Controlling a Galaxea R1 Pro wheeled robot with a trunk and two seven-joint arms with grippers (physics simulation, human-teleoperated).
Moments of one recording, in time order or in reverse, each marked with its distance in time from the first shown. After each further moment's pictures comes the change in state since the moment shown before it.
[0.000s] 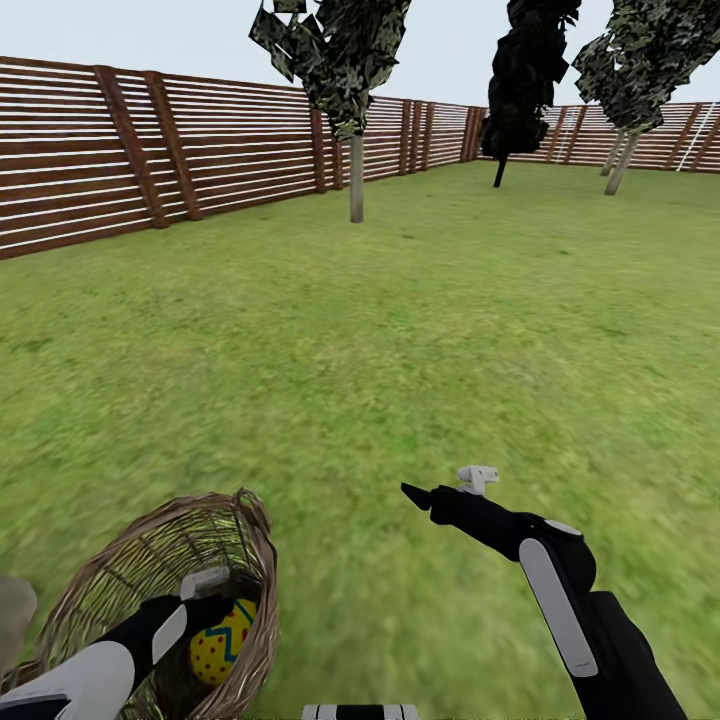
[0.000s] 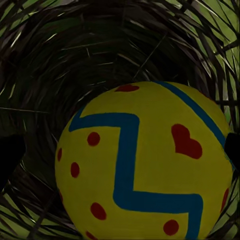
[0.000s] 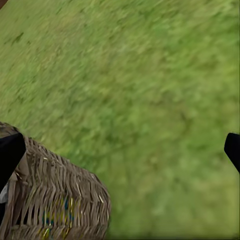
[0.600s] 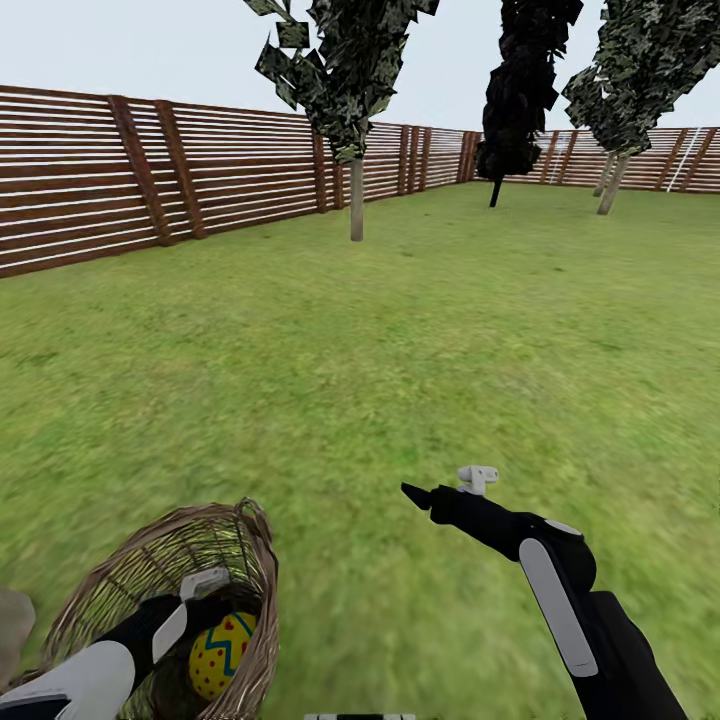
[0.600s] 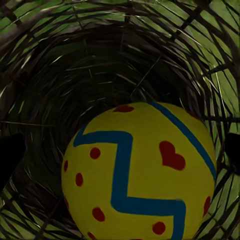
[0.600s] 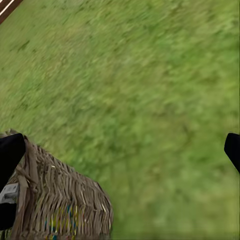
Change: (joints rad) left arm 0.000 -0.001 0.000 -0.003 0.000 0.011 0.017; right arm 0.000 0.000 0.000 0.000 0.000 0.000 0.000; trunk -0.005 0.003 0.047
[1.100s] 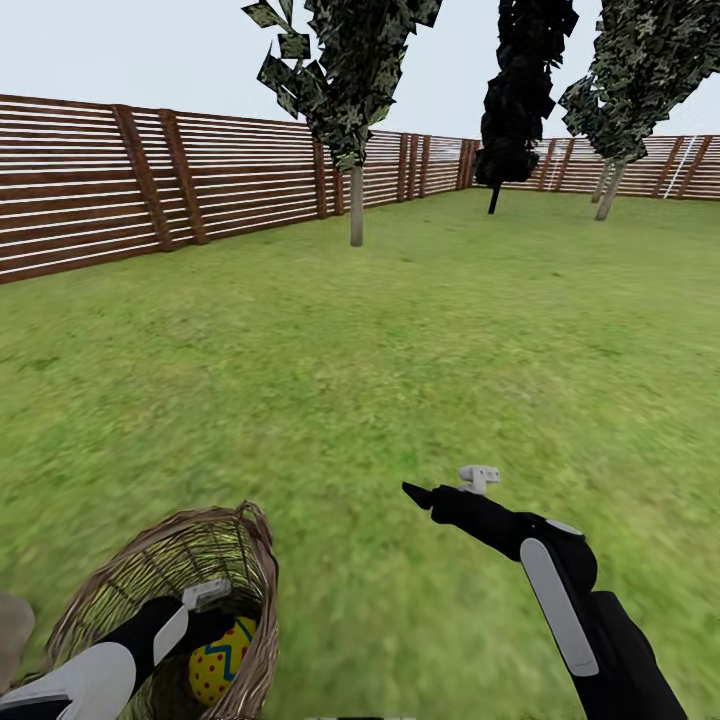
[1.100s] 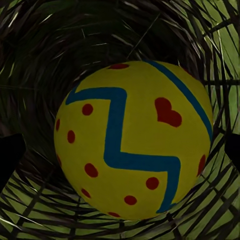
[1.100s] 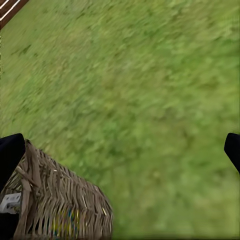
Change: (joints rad) left arm 0.002 -0.004 0.000 0.006 0.003 0.123 -0.001; right arm 0.000 0.001 -0.005 0.000 -0.002 0.000 -0.001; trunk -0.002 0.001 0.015
